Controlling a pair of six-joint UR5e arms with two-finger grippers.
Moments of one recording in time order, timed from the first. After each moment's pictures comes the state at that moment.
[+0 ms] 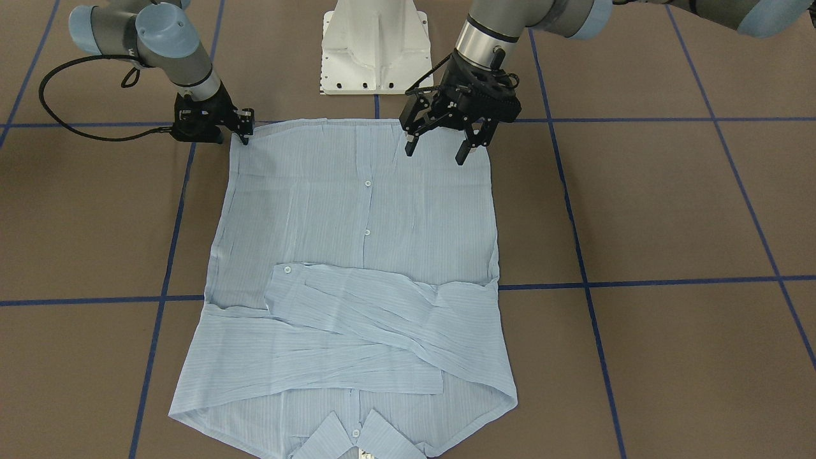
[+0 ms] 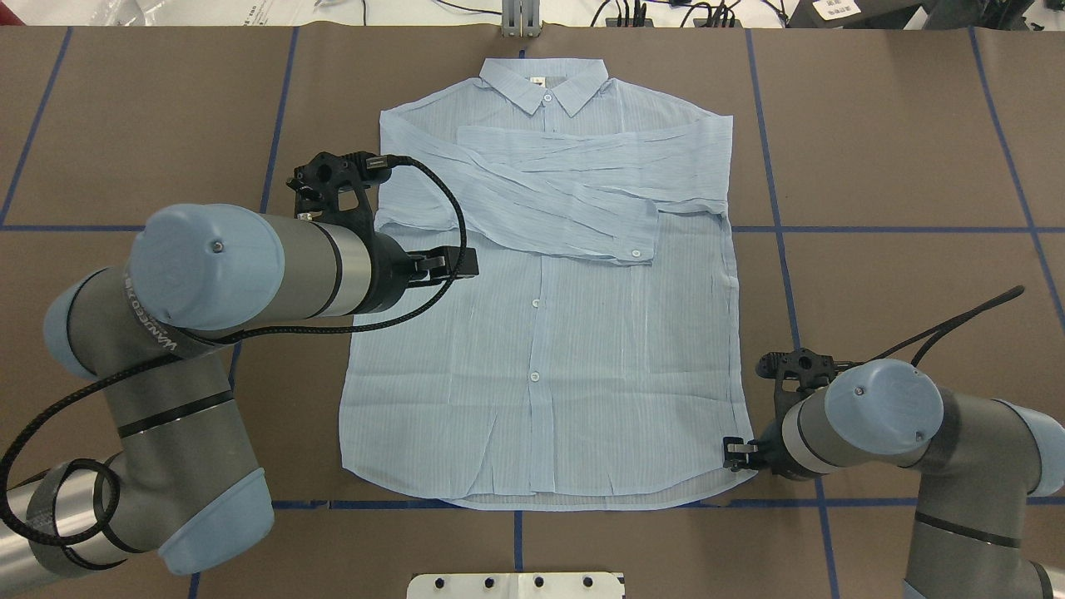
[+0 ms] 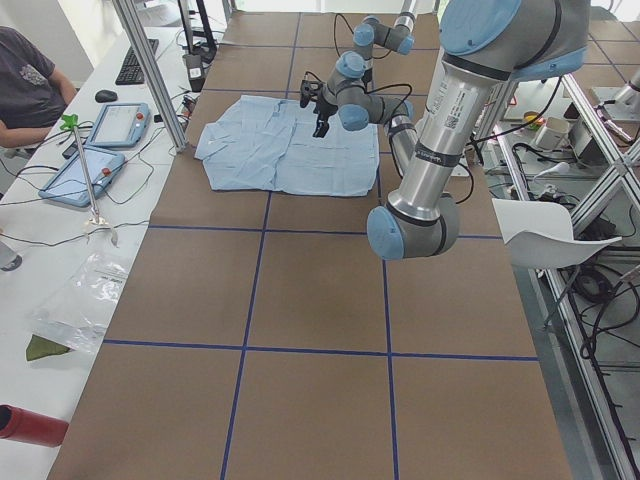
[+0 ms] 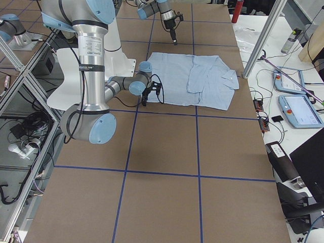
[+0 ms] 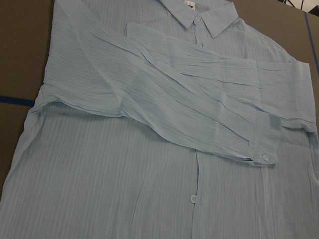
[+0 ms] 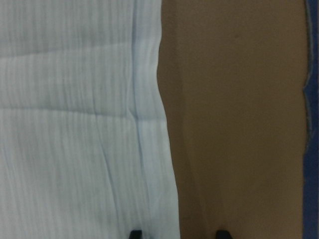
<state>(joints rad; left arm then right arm) -0.51 -2.08 -1.98 -1.83 -1.66 -1.38 0.35 -1.56 1.99 -1.27 1.89 1.39</state>
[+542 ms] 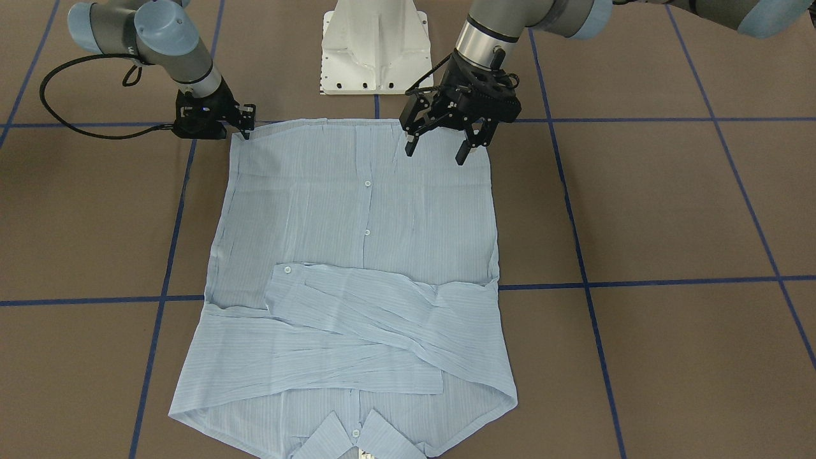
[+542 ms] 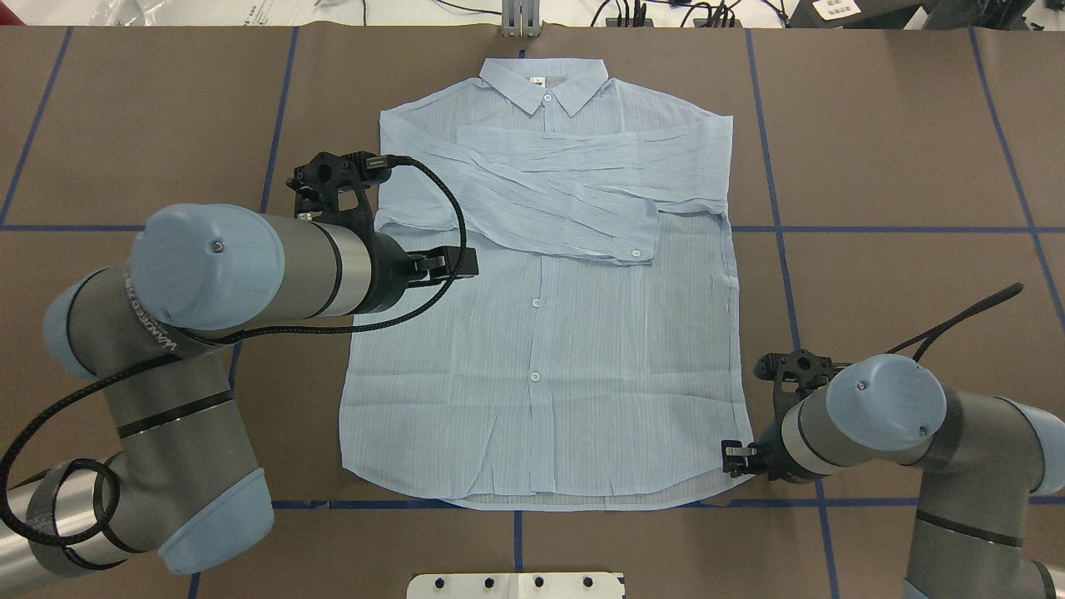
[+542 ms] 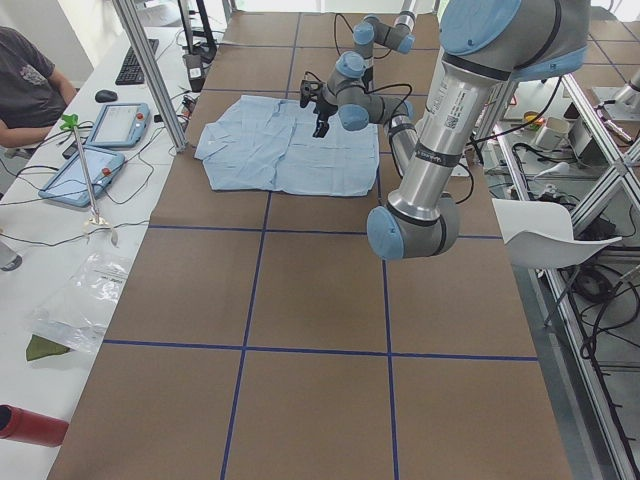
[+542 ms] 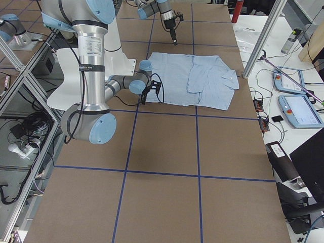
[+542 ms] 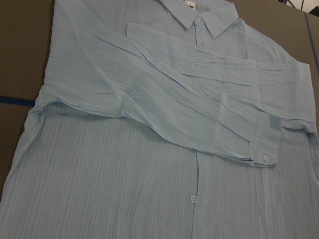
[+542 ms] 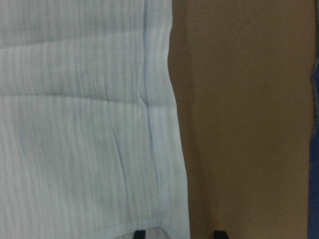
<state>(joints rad) -0.51 -2.08 -1.98 -1.83 -1.66 -1.38 0.35 -1.55 2.00 -1.28 1.92 1.39</state>
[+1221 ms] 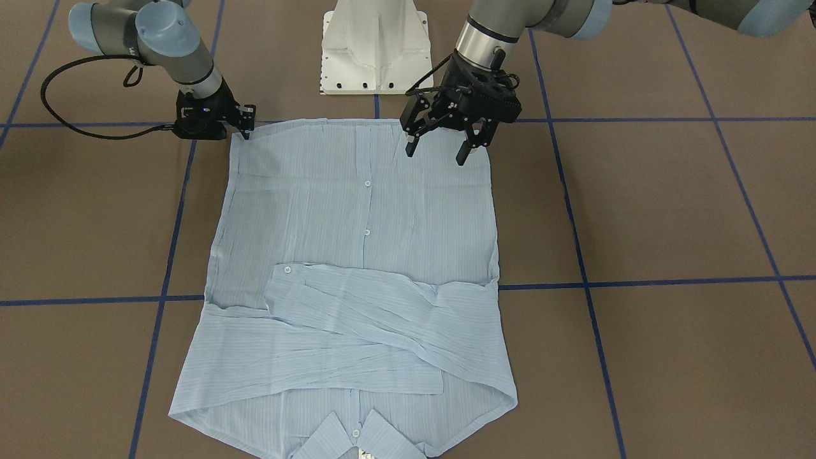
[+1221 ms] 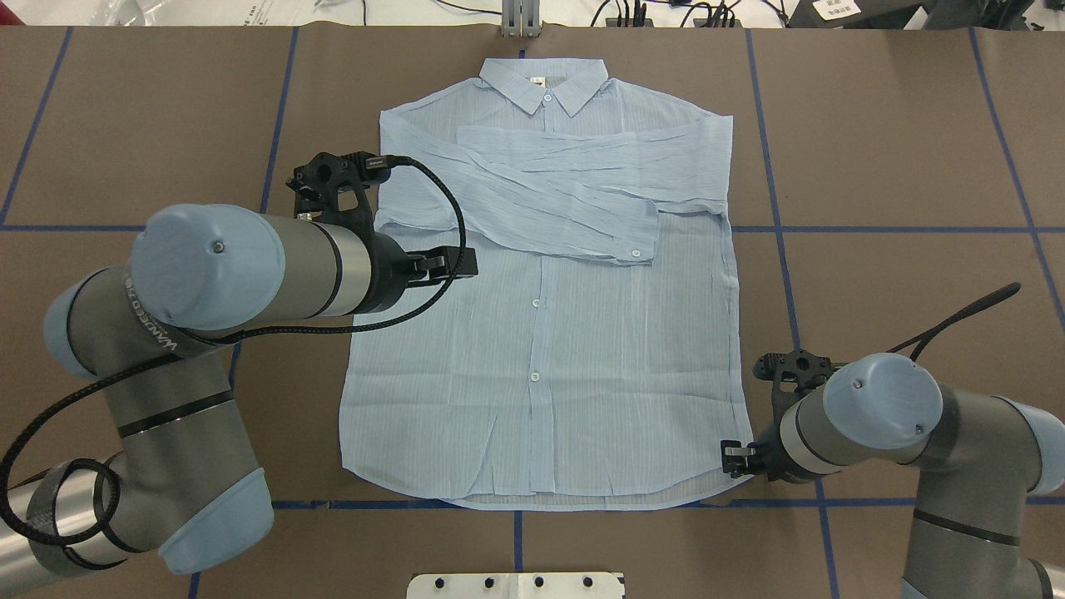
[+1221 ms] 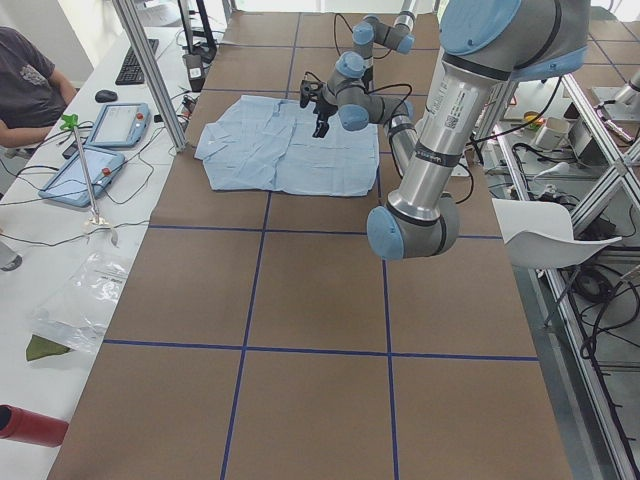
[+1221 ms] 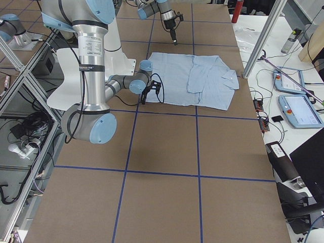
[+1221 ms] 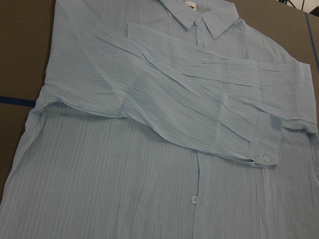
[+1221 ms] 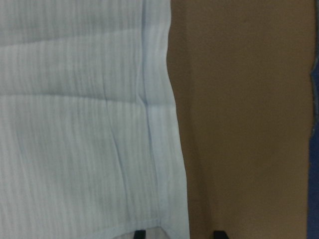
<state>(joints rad) -0.51 -2.08 -1.98 -1.83 -1.66 -1.38 0.36 -1.55 2.00 -1.29 1.93 1.39</state>
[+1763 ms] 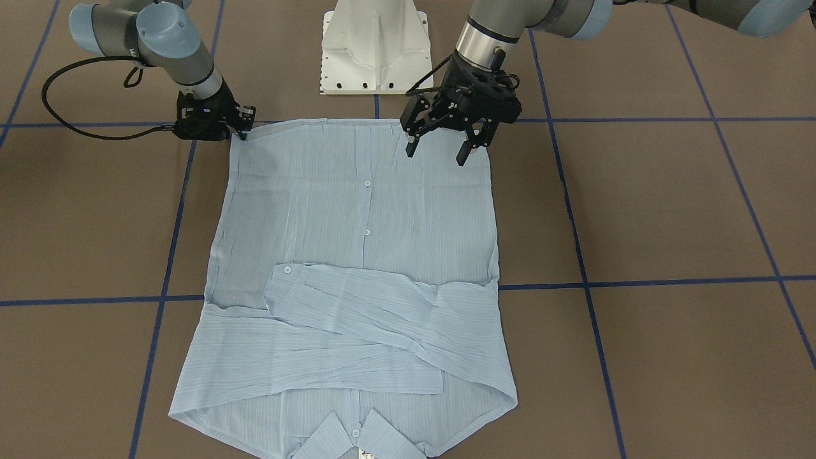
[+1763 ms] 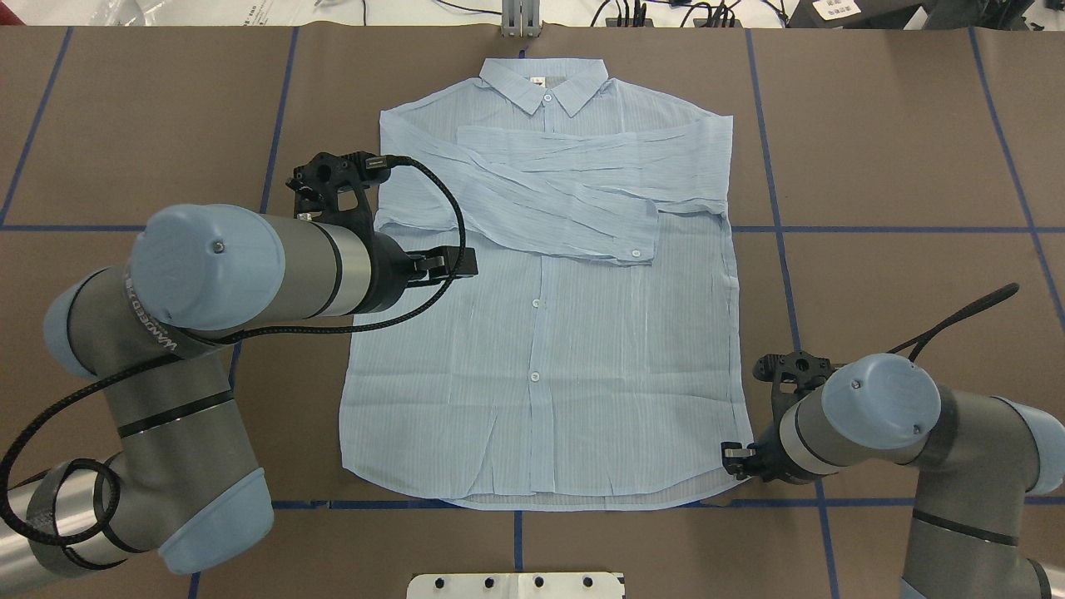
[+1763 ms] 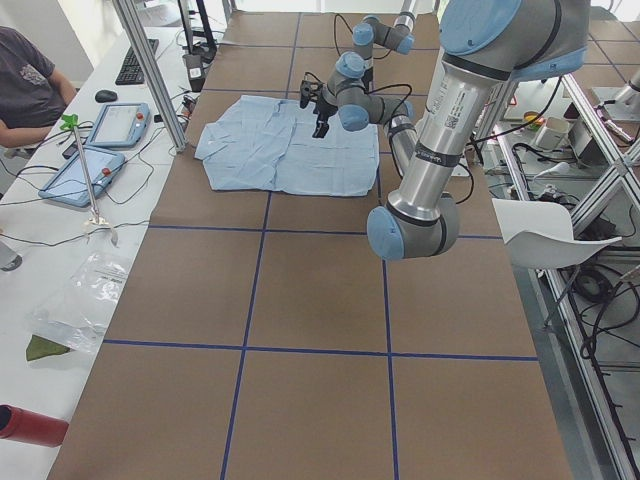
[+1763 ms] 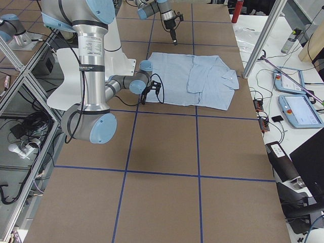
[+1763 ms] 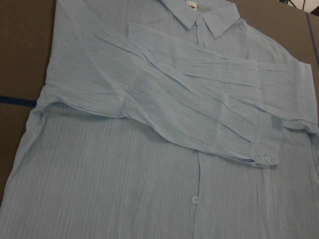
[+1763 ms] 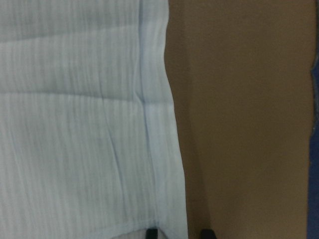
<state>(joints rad) -0.51 -2.08 -1.98 -1.83 -1.66 -1.38 0.35 -1.55 1.99 -1.29 1.93 1.39</state>
